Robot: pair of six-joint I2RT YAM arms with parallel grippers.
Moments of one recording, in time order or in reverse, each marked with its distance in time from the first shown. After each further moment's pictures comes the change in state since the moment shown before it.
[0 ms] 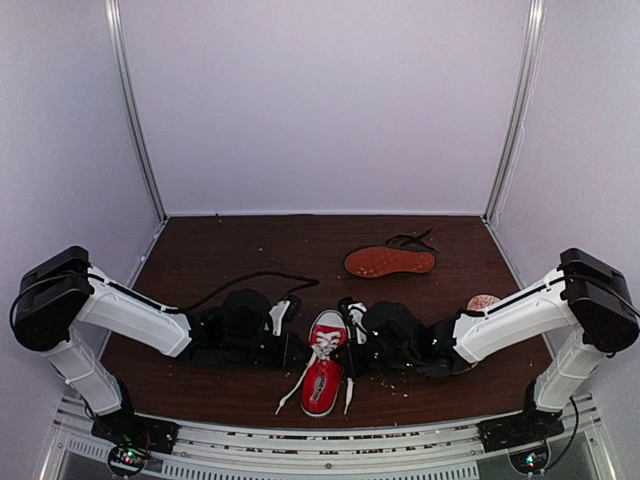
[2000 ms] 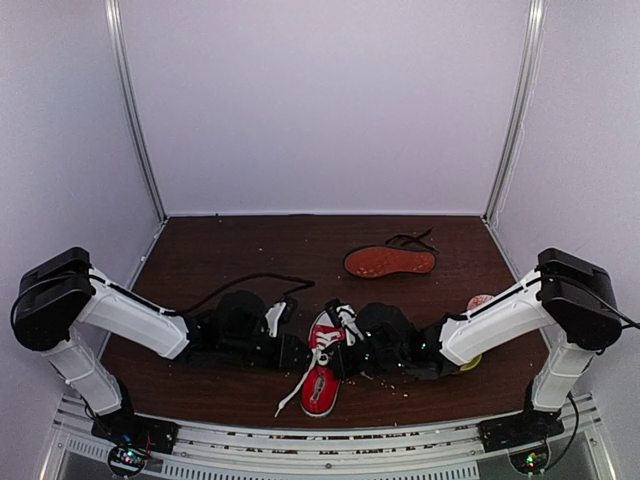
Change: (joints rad) left arm 0.020 -0.002 -0.042 0.060 0.031 -0.016; right arm 0.003 0.106 0.021 0.168 -0.111 -0.017
